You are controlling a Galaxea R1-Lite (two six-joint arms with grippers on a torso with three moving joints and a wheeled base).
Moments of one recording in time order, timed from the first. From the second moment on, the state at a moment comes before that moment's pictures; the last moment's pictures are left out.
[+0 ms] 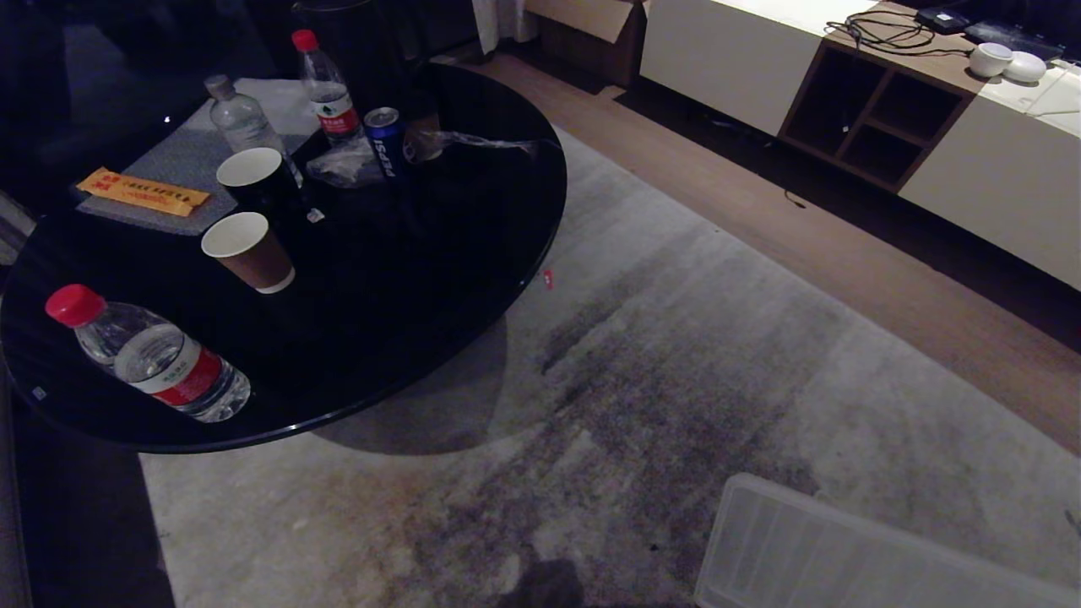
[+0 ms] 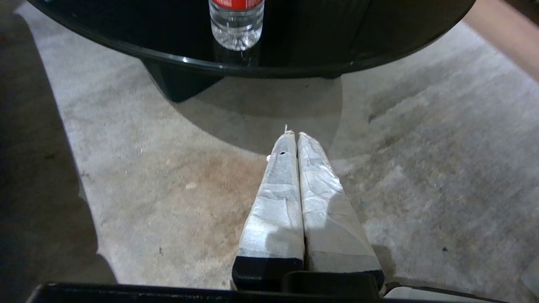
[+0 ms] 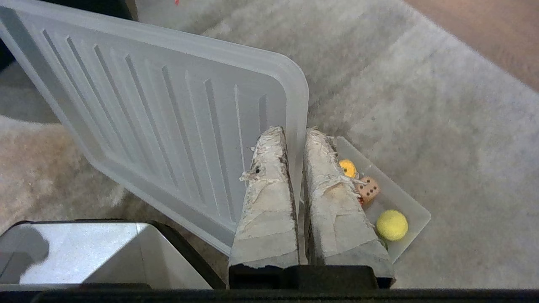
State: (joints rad) left arm 0.00 0.00 0.00 -0.01 0.07 -0.14; right arm 0.01 0.00 -0.08 0.21 0.00 0.02
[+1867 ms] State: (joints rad) left arm 0.00 0.00 0.00 -0.01 0.07 -0.14; right arm 0.01 0.00 -0.08 0.21 0.00 0.02
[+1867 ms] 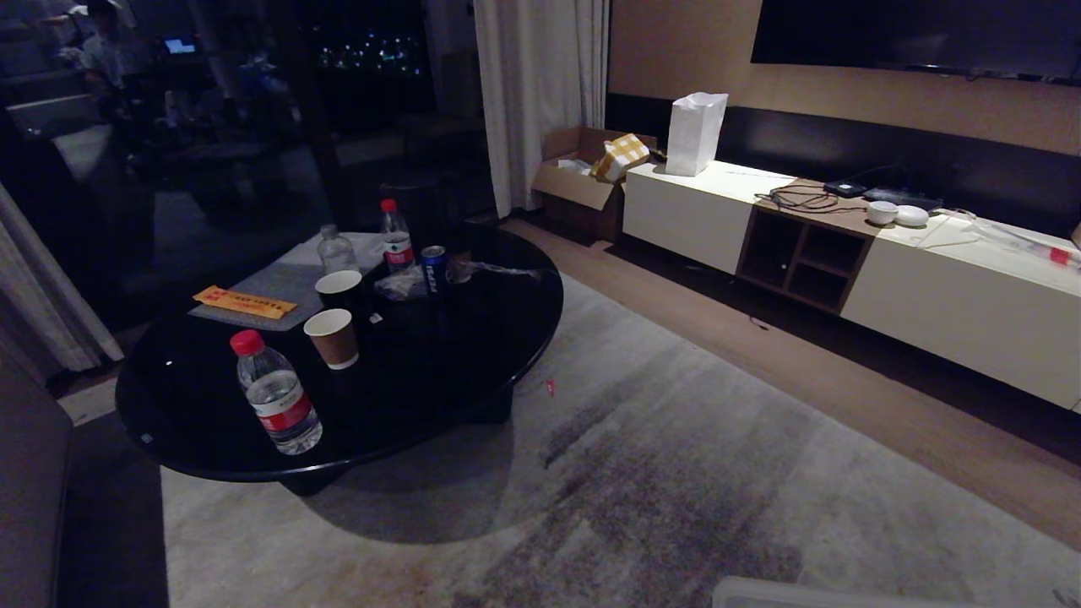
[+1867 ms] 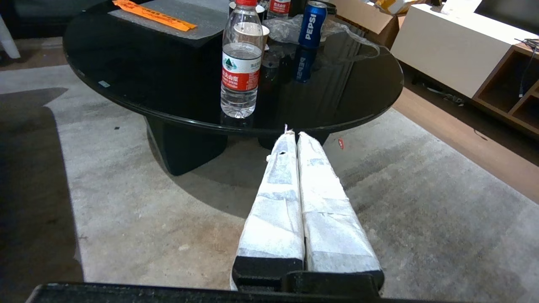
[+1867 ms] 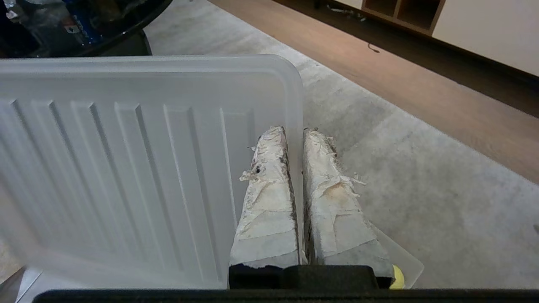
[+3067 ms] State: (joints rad) left arm 0.00 0.00 0.00 -0.01 0.06 -0.14; right arm 0.01 0.00 -0.08 0.21 0.00 0.02
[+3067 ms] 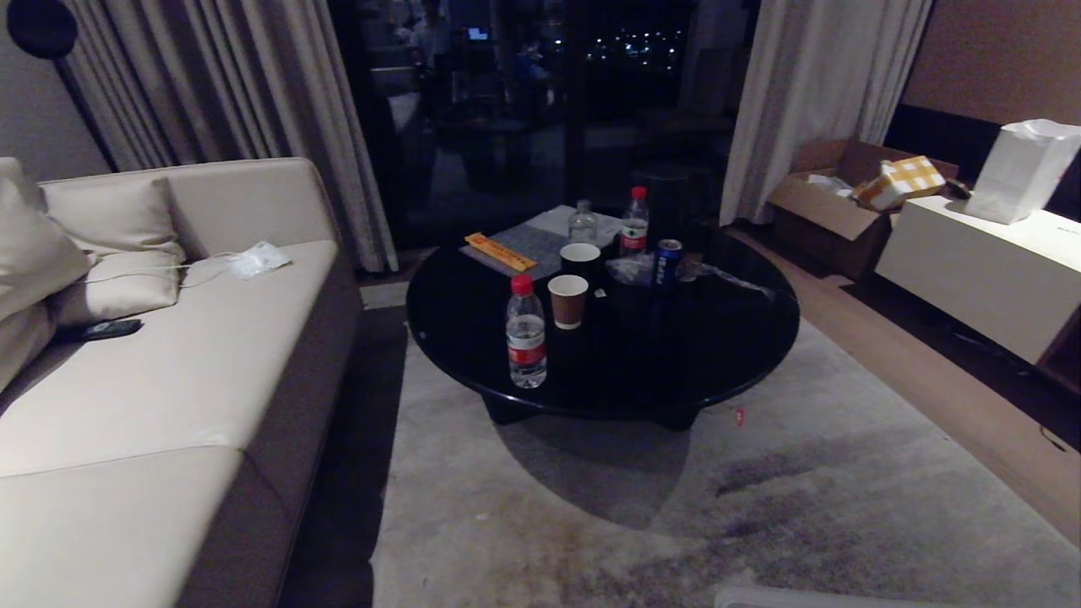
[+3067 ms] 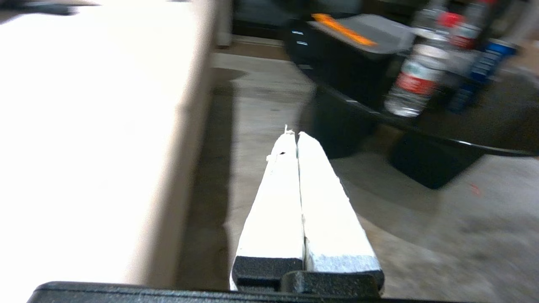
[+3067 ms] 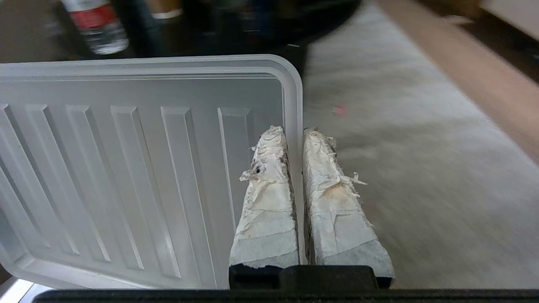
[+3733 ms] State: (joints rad) left arm 0.00 0.00 0.00 -0.01 0.07 -0.14; right arm 0.01 0.00 -0.08 0.21 0.01 0.02
